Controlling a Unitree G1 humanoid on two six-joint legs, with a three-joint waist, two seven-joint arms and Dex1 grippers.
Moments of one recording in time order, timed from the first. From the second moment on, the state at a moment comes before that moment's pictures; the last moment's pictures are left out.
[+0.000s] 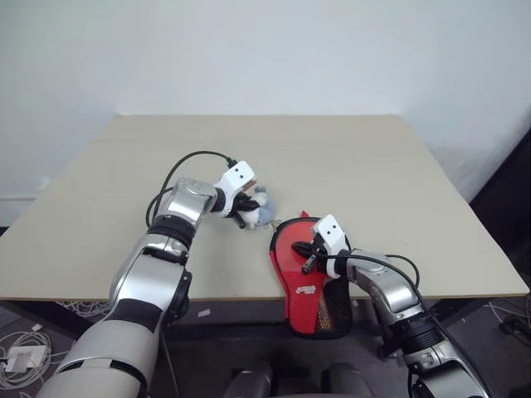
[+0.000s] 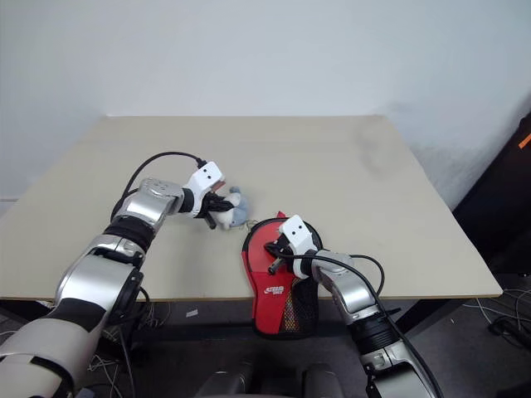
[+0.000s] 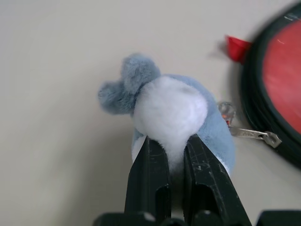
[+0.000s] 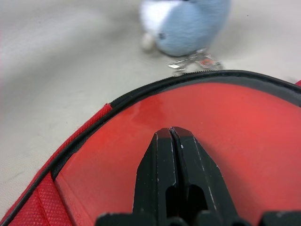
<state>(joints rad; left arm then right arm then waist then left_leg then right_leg) -1.07 0.36 -0.25 1.15 0.09 0.15 -0.85 -0.35 -0.20 0.29 0.10 0.14 0.49 0.62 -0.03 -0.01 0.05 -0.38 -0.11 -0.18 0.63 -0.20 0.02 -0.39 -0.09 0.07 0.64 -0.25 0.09</state>
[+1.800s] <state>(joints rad) -1.03 0.32 -0.16 0.77 0.00 0.14 -1.19 -0.34 -0.22 0.32 0.06 0.14 0.50 0.65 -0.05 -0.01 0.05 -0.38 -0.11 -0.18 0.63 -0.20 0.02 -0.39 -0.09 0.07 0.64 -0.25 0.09</state>
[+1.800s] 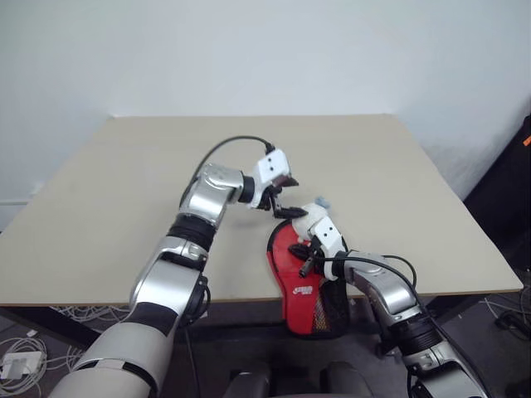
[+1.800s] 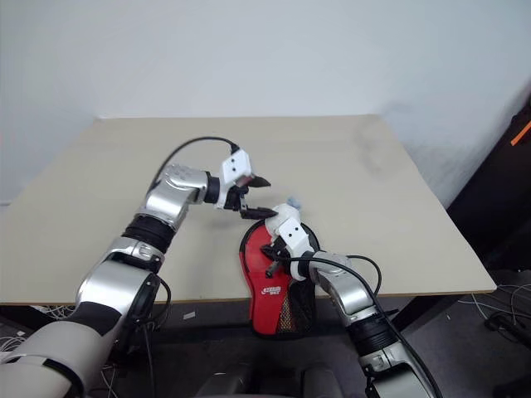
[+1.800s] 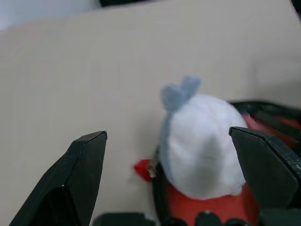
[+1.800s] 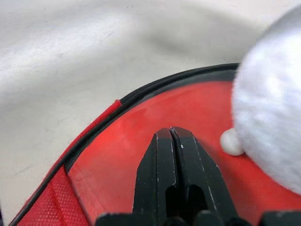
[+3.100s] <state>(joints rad) -0.47 0.48 -0.03 0.05 -0.25 0.58 -0.94 -0.59 -0.41 0.30 0.16 0.13 0.46 0.80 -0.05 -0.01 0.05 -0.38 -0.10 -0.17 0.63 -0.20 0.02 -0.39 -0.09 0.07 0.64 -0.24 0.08</state>
